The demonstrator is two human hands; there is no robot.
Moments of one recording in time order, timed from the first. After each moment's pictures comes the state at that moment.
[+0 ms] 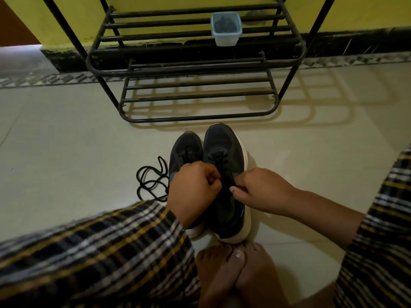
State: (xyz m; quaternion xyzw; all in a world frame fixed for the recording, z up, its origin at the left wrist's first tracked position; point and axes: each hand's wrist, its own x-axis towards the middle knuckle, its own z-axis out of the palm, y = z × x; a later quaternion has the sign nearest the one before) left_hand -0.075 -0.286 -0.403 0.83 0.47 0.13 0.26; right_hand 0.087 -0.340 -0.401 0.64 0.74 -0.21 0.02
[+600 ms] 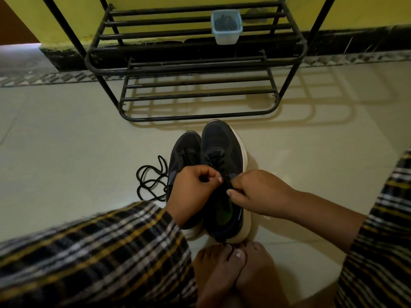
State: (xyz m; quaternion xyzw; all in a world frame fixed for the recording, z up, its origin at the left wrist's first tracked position) left_hand -0.078 -0.287 -0.413 0.69 0.50 0.19 0.50; right_hand 0.080 -0.343 -0.396 0.63 0.75 -0.22 0.00
